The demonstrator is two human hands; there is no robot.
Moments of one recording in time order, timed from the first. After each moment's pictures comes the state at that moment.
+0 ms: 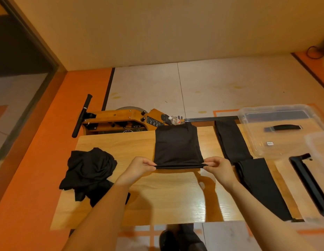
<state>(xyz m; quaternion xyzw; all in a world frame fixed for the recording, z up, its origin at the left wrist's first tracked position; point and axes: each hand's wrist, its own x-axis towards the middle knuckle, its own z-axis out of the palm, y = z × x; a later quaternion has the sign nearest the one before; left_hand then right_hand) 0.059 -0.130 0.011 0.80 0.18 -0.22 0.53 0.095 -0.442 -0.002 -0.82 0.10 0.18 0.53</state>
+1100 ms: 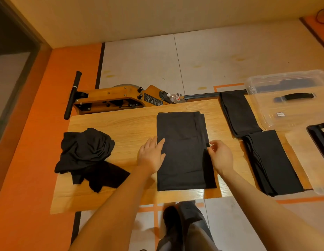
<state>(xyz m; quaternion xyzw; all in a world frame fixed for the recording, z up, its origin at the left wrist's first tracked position) 0.044 -0.168 -0.058 0.97 0.03 -0.22 0.09 0.069 -0.418 -0.064 -0.92 0.12 0.09 0.36</state>
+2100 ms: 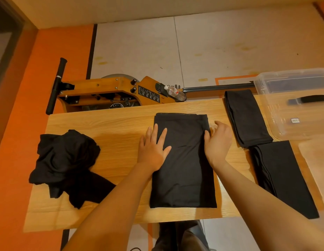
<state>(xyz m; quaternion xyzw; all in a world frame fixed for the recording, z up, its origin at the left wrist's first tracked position) 0.103 -0.186 -0.104 0.98 0.02 -0.16 0.07 0.154 -0.391 -0.094 -0.94 0.14 -0.05 0.30</state>
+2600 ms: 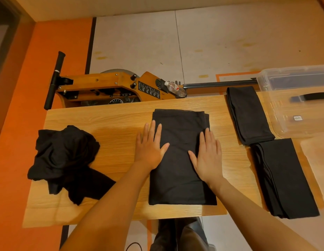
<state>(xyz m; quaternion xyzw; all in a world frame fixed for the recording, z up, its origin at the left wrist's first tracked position) 0.097 -0.177 -0.113 0.99 0.03 -0.15 0.05 0.092 -0.393 -0.127 -0.99 -0.09 0.04 0.11</state>
